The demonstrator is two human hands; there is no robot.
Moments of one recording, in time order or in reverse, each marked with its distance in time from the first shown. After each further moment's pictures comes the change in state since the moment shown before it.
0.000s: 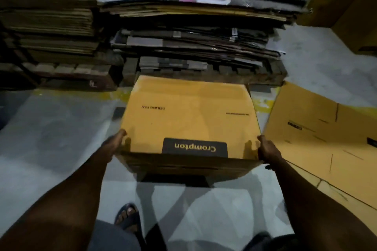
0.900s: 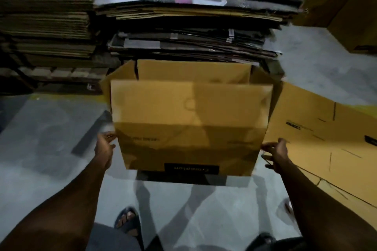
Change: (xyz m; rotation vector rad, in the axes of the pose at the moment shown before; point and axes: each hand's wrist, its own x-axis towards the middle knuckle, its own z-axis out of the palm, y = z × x) left_hand 0.008 -0.014 0.000 -0.558 0.122 0.133; right_hand -0.005 0.008 -0.015 0.710 0.090 0.096
